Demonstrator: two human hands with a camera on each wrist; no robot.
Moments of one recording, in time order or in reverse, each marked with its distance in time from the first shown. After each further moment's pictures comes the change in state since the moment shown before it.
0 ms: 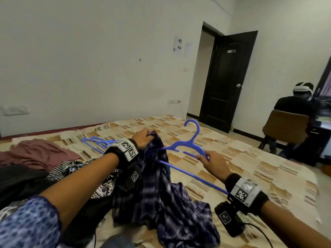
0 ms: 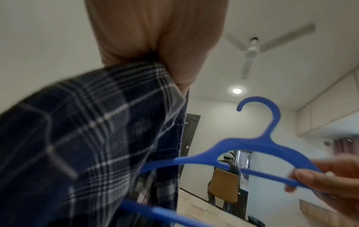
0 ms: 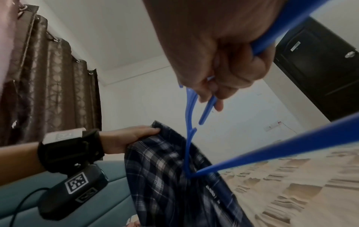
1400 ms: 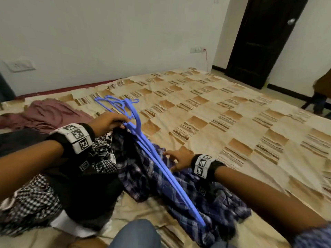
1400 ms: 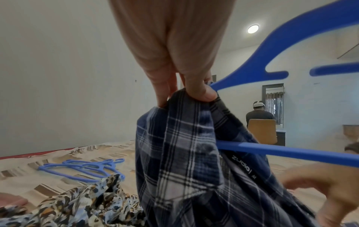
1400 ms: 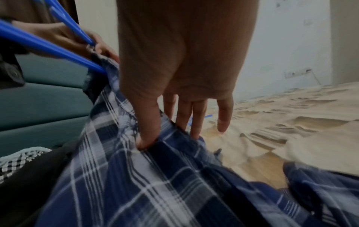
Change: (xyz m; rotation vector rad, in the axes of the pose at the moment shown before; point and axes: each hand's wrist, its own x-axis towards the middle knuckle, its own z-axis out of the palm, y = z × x) left_hand 0.023 -0.212 -0.024 0.041 -0.185 0.291; right_hand 0.107 -0.017 0.251 -0.083 -0.940 -0.323
